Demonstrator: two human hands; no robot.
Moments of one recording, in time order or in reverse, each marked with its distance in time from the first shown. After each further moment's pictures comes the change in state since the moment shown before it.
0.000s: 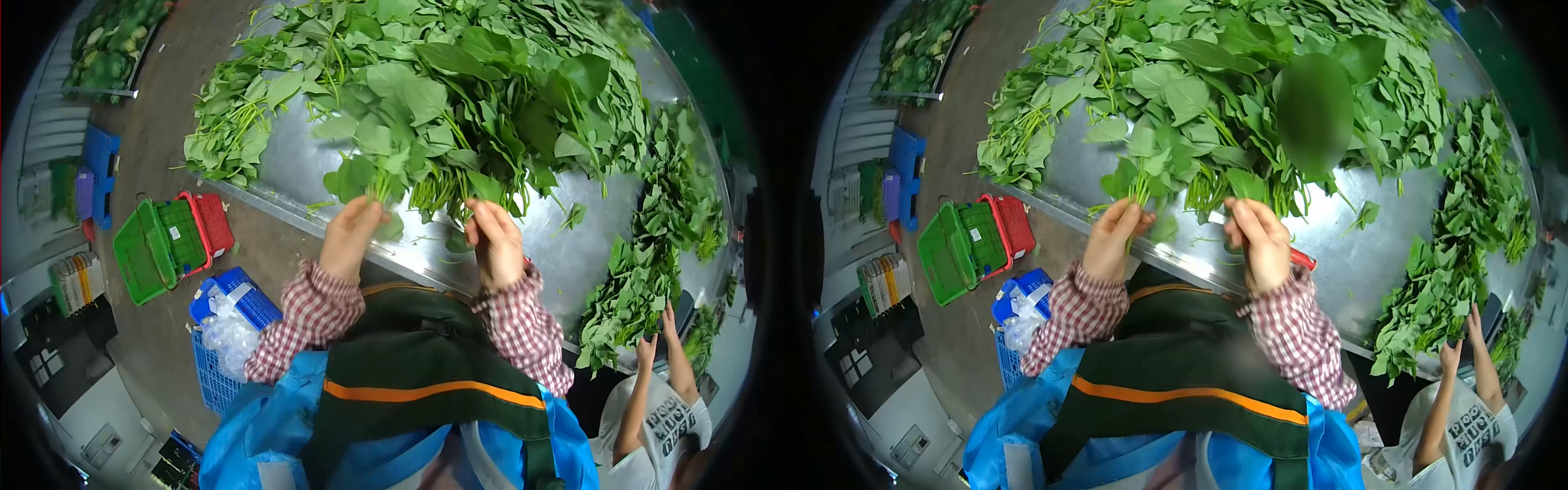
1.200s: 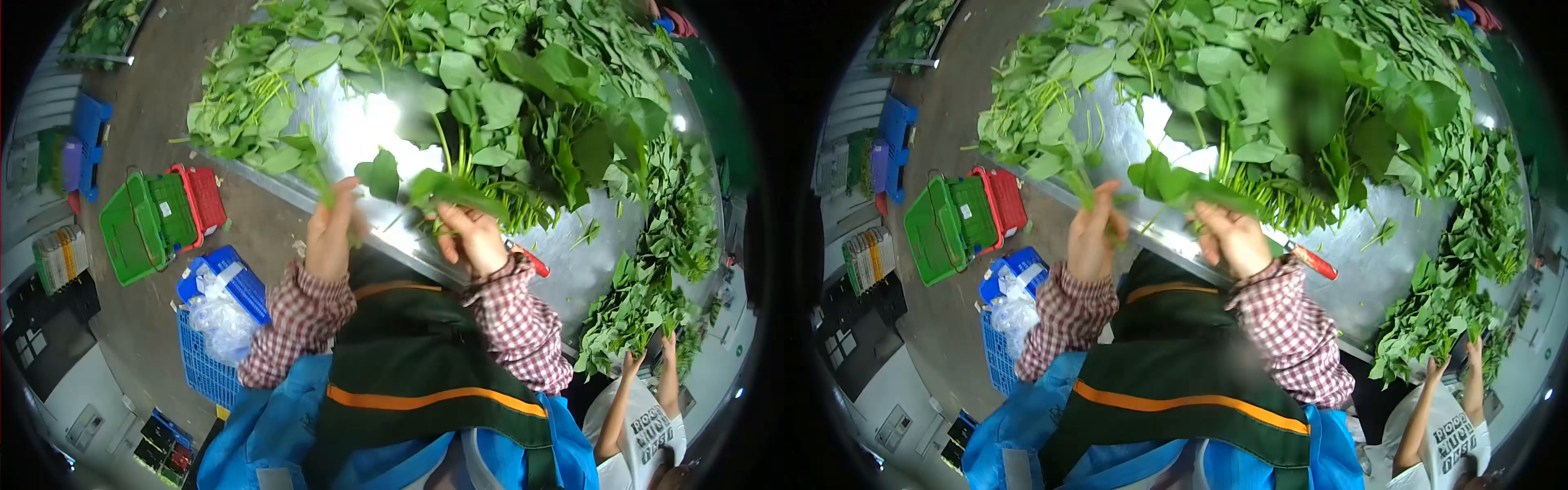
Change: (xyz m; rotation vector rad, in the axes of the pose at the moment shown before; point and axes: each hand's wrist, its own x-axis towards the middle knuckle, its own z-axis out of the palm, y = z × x) left_hand 0.009 0.018 -0.077 -0.046 0.065 -0.010; right_hand 0.034 0.033 0.072 -0.284 -0.327 0.304
